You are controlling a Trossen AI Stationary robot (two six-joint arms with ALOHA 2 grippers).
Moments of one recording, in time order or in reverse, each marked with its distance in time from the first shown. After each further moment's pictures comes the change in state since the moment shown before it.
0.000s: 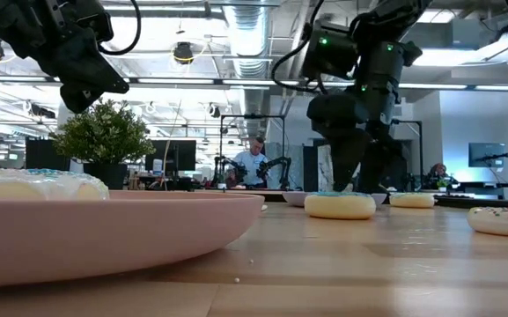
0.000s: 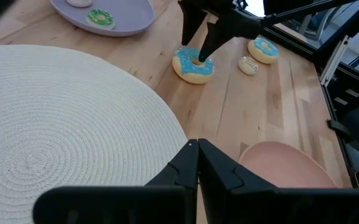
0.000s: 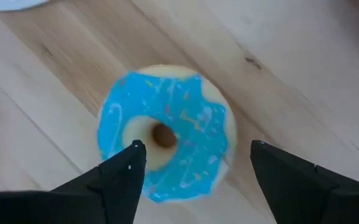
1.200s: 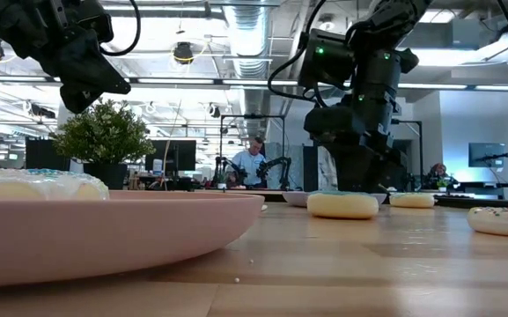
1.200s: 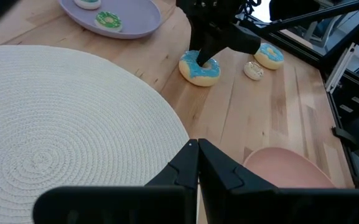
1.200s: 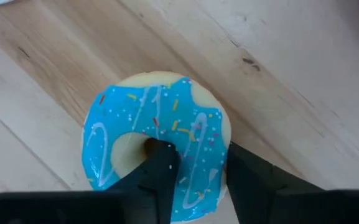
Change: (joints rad) left arm 0.000 0.000 0.000 0.000 -0.025 -0.020; right arm 0.007 0.040 0.001 0.017 0.021 0.012
